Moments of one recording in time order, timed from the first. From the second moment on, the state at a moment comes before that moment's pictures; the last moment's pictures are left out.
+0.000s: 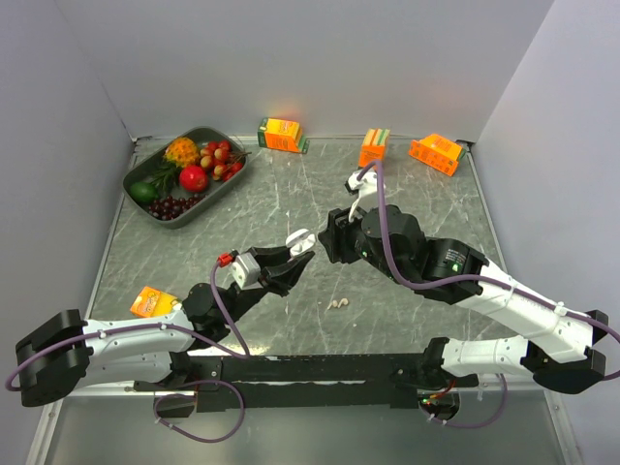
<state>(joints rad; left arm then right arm) -1.11 1.02 0.34 1.19 -0.14 0.01 1.11 1.09 1.36 -0.70 0.45 0.41</state>
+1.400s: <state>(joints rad) -1.11 1.02 0.34 1.18 -0.19 0.00 1.15 1.08 1.37 -0.68 0.39 0.40</state>
